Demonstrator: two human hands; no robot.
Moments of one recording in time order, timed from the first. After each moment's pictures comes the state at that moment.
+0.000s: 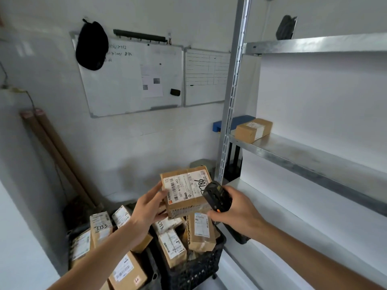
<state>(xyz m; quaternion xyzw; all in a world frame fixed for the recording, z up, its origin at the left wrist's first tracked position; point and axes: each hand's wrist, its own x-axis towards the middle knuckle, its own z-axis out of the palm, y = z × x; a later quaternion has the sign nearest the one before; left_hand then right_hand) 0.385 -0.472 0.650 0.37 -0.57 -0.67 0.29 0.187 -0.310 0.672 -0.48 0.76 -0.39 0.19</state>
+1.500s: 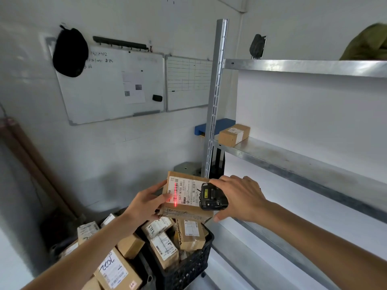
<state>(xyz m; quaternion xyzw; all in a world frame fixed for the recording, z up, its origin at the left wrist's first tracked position) 0.405 -0.473 0.698 0.30 -0.70 -0.62 0.19 0.216 -0.281 0.762 -0.58 0.81 0.00 -0.08</state>
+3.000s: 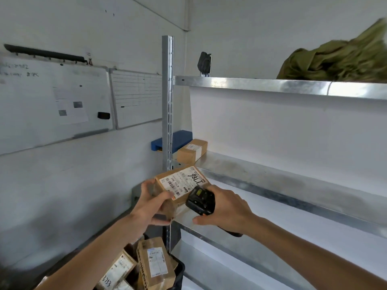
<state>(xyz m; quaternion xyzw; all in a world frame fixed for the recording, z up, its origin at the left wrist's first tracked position) 0.249 -0.485 0.735 0.24 -0.64 -0.71 0.16 0.151 -0.276 0.771 -0.41 0.89 -0.22 0.02</state>
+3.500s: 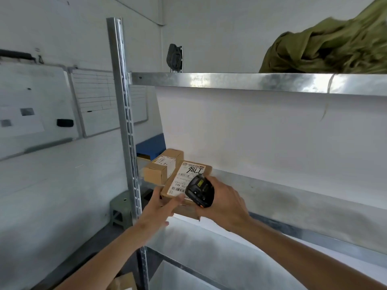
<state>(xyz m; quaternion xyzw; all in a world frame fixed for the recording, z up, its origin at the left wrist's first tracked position) 0.062 -0.463 0.732 0.16 -0.73 -0.65 0.13 -0.009 -0.275 0.777 -0.31 0.90 -0.30 -0.07</state>
